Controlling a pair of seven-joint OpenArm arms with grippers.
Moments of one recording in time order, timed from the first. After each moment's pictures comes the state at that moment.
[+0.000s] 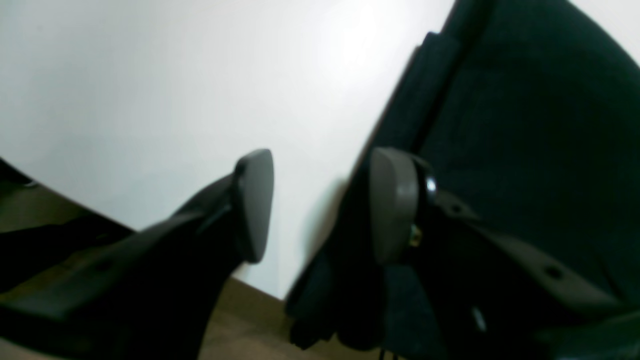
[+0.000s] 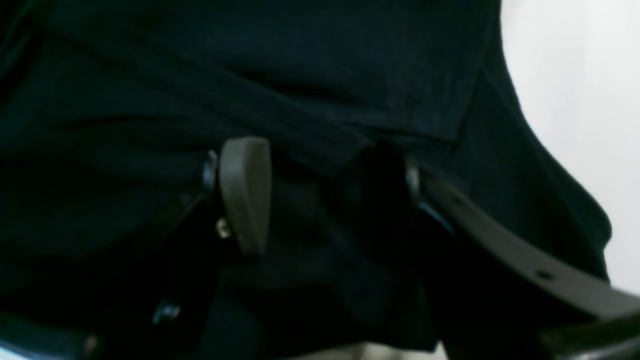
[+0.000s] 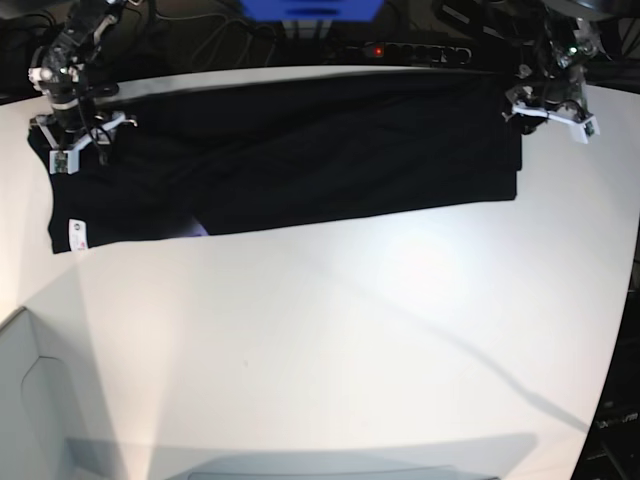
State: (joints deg) left arm 34.8 -10.3 -34.3 105.8 -34.1 0.7 45.2; right arm -19.4 -1.5 43.5 94.6 -0.8 39.3 -30.0
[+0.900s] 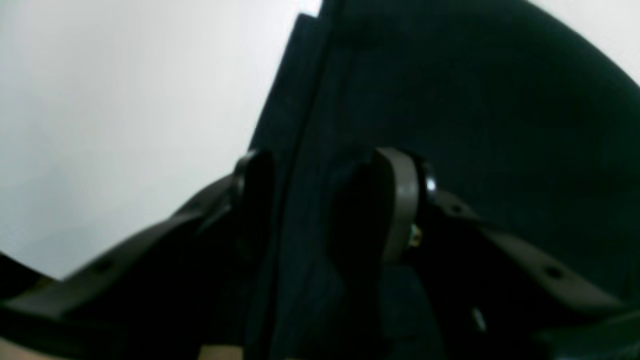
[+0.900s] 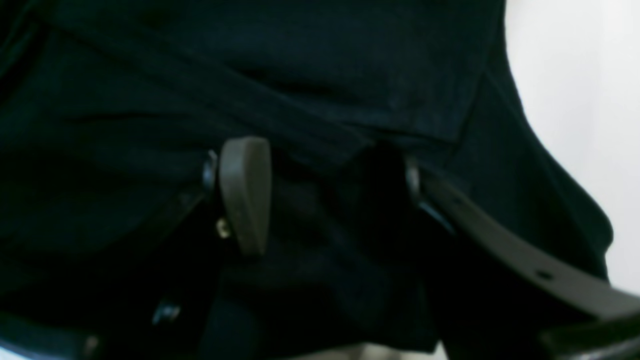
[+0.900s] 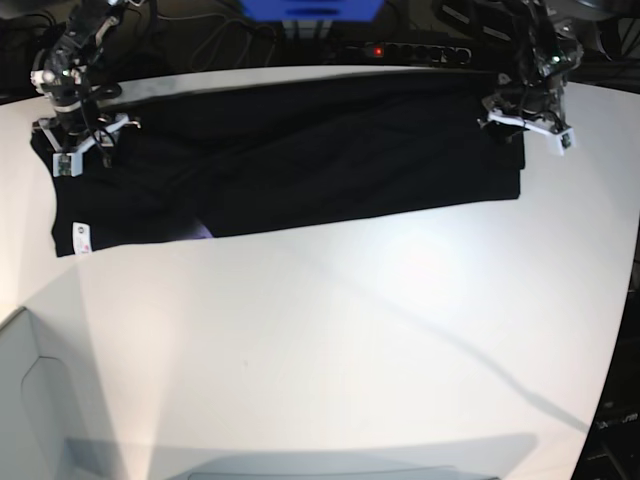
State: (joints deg) left arm 33.2 -10.0 -28.2 105.5 -33.6 0.6 44.7; right arm -19.3 -1.6 43.0 94.6 -0.8 39.3 -29.8
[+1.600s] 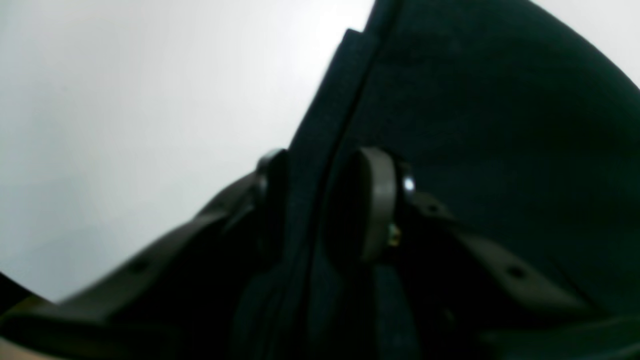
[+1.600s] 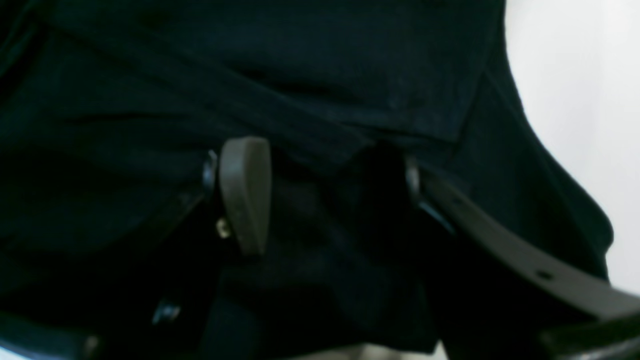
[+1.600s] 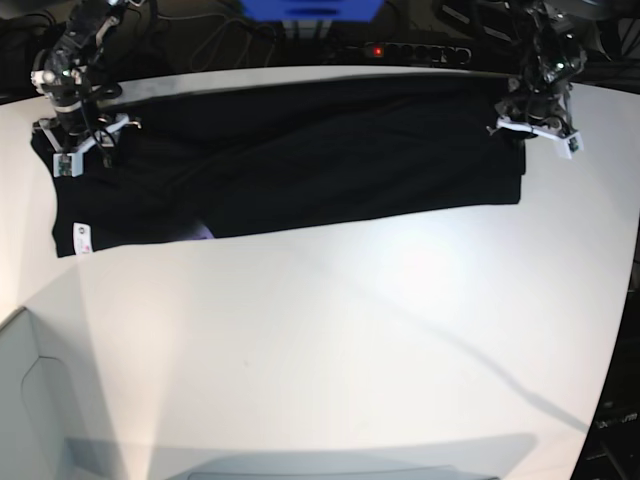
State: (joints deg) left arm 31.3 -10.7 -28.2 100.1 -33.6 0.2 41.5; right arm -19.2 -1.6 42.9 94.6 -0.8 39.3 -29.8
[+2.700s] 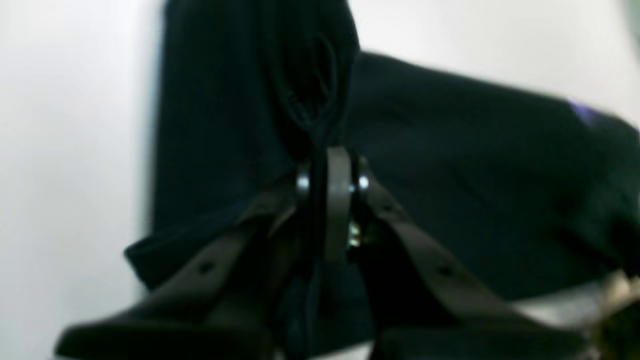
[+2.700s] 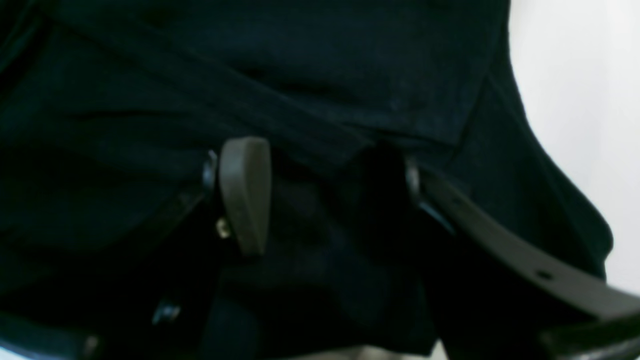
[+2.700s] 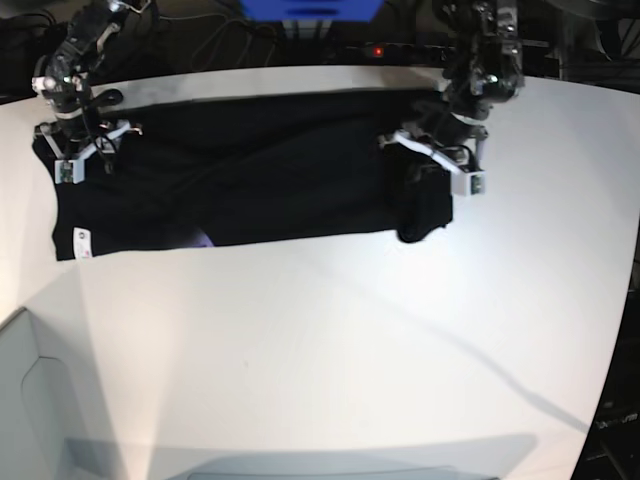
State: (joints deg) left arm 28.2 -7.8 -3.5 116.0 -33.3 1.2 44.9; right arm -17.3 -2.0 42.8 94.4 -1.2 39.4 -30.9
